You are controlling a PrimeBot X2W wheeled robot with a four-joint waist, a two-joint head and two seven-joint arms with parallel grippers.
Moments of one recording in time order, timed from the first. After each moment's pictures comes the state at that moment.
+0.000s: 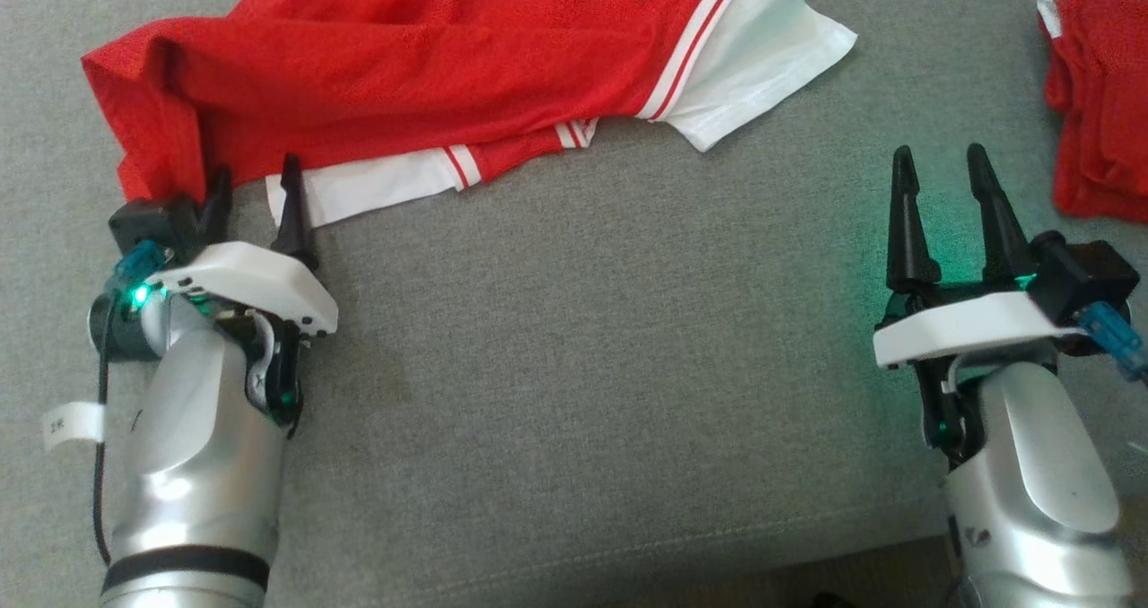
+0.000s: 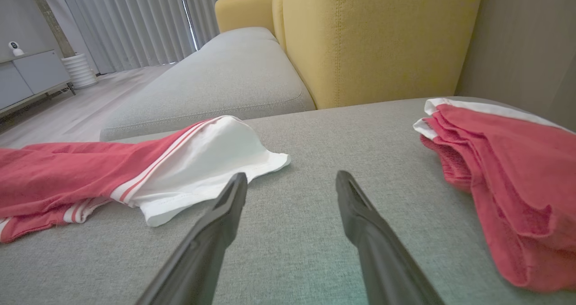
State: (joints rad) left arm -0.60 0.06 -0.01 0.82 -0.18 -0.04 -0.26; right arm -0.37 -0.05 -0.01 0.41 0.16 0.13 -0.26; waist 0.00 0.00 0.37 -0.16
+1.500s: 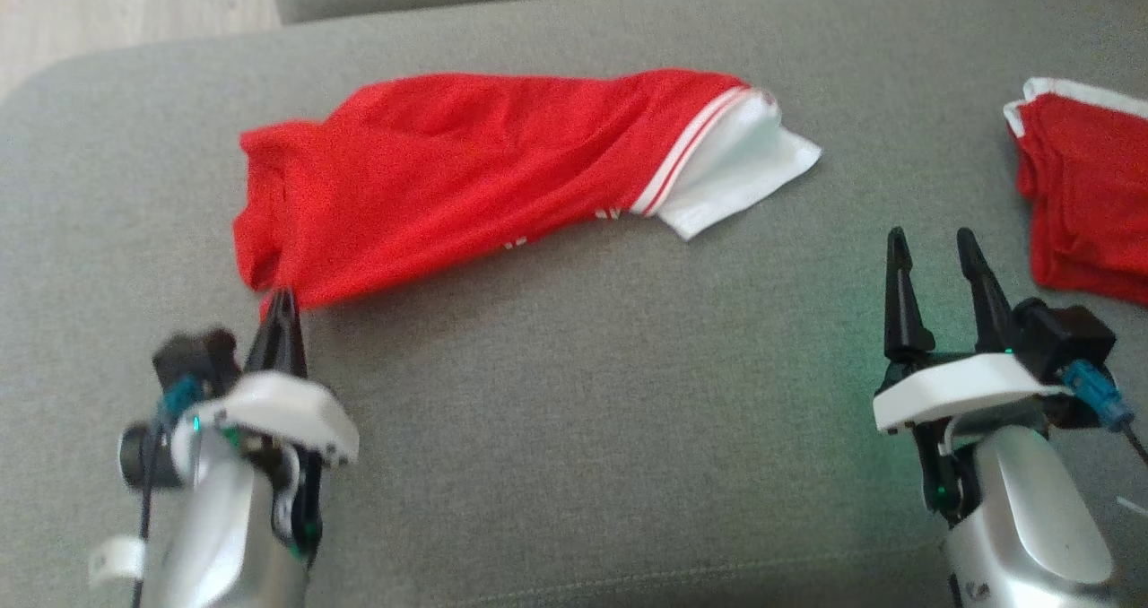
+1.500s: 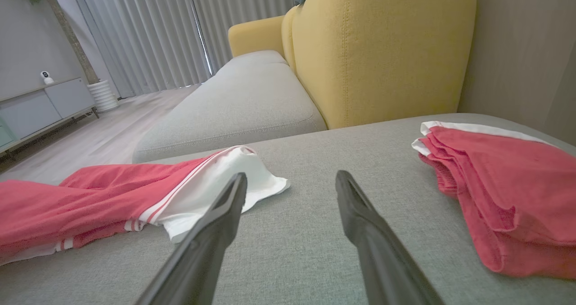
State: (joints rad) left arm -0.35 0.04 -0.02 0.65 -0.16 -0.02 -0.26; right arm -0.29 -0.05 -0.02 0.48 0.17 0.13 -0.26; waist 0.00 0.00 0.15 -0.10
